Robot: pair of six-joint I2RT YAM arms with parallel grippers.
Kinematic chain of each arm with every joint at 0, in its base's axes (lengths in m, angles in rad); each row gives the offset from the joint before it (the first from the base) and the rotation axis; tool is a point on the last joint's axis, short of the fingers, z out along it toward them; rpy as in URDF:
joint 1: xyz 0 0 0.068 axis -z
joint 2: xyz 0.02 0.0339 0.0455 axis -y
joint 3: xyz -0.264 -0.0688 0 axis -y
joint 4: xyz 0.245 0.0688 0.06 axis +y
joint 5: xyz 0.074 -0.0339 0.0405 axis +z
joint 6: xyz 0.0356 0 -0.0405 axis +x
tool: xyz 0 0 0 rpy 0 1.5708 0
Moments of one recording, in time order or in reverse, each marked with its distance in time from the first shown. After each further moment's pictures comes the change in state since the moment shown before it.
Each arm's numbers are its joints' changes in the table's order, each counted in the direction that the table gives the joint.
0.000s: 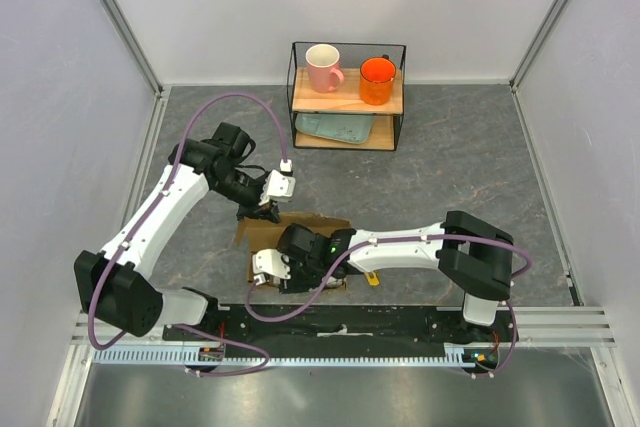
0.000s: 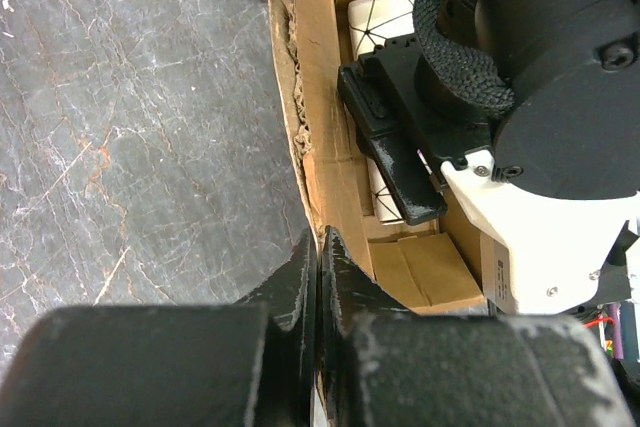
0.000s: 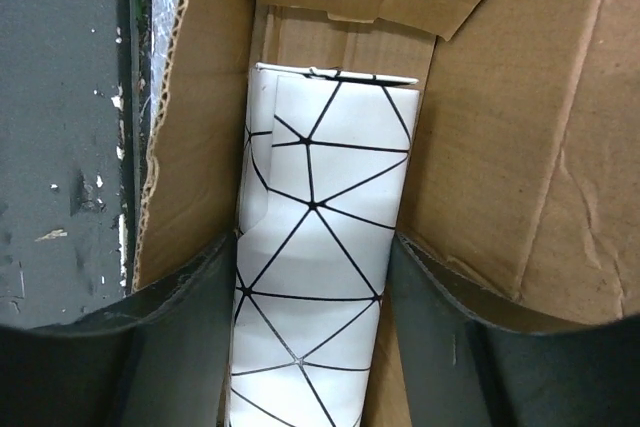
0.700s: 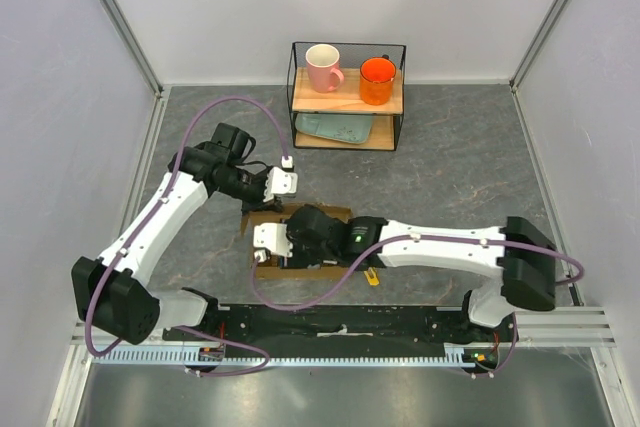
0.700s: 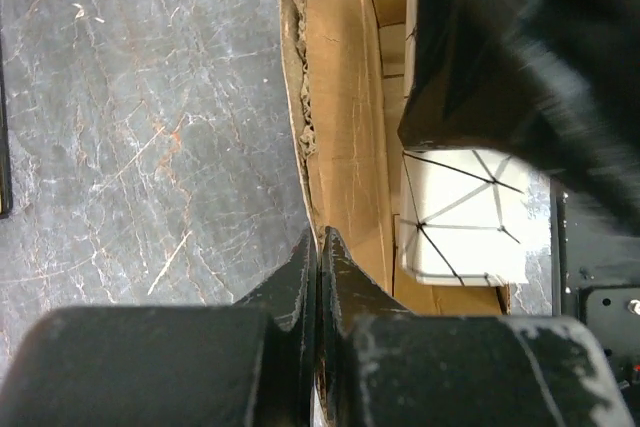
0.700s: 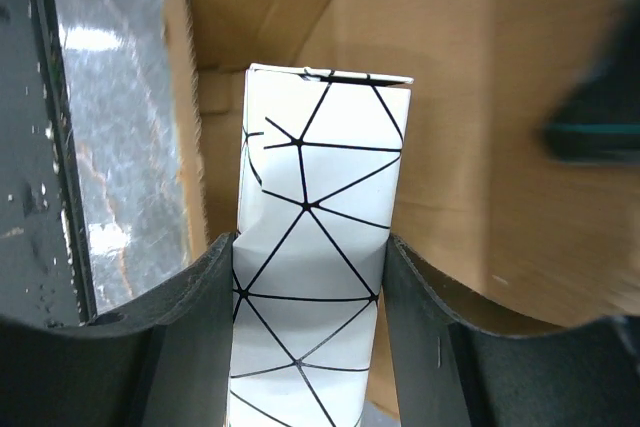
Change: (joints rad) left arm 0.003 0.043 -0.065 -0.188 0.044 -0.080; right arm 0.000 0.188 0.054 0.077 -0.191 0.011
